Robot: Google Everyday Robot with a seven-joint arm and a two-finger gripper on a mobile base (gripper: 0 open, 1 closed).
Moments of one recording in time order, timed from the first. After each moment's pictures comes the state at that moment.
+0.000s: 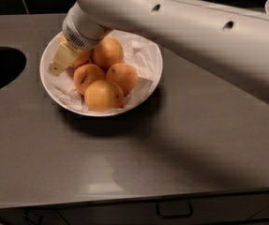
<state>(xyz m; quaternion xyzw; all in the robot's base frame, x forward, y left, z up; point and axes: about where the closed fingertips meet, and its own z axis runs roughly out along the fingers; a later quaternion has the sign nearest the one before) 0.621 0.156 0.956 -0.54 0.72 0.07 0.43</state>
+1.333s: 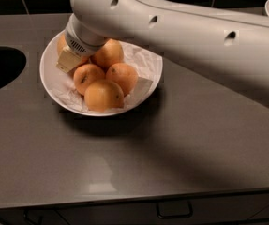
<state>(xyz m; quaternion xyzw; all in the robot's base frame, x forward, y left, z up) 0.614 0.143 0.948 -0.53 0.74 0.03 0.42</state>
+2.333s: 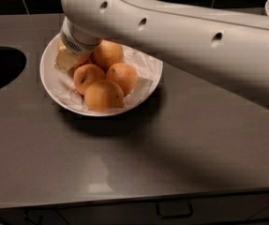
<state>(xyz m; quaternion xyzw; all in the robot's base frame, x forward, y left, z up) 0.621 0.146 0.947 -0.53 0.74 0.01 0.42</state>
